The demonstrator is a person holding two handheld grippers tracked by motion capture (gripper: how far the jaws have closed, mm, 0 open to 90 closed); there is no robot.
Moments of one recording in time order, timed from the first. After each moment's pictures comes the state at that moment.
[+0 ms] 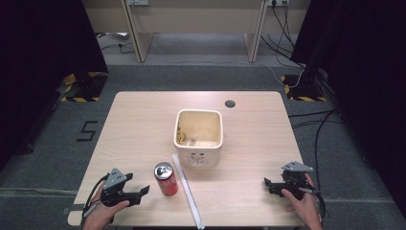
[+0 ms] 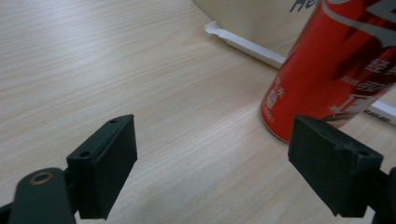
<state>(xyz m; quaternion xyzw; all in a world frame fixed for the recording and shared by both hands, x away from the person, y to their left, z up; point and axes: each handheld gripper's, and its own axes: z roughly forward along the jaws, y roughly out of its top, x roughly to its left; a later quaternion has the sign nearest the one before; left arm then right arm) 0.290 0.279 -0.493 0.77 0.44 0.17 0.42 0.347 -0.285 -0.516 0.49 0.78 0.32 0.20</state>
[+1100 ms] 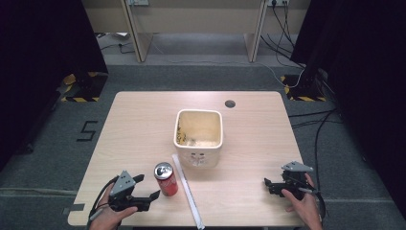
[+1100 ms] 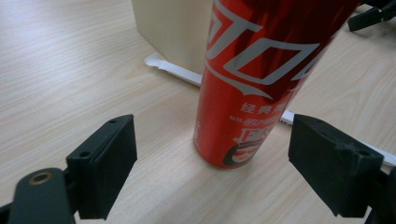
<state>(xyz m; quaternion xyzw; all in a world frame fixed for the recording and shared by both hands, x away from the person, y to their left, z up) 0.275 0.245 -0.471 0.79 0.39 0.16 0.45 0.348 -0.285 -0.516 0.49 0.78 0.32 0.20</state>
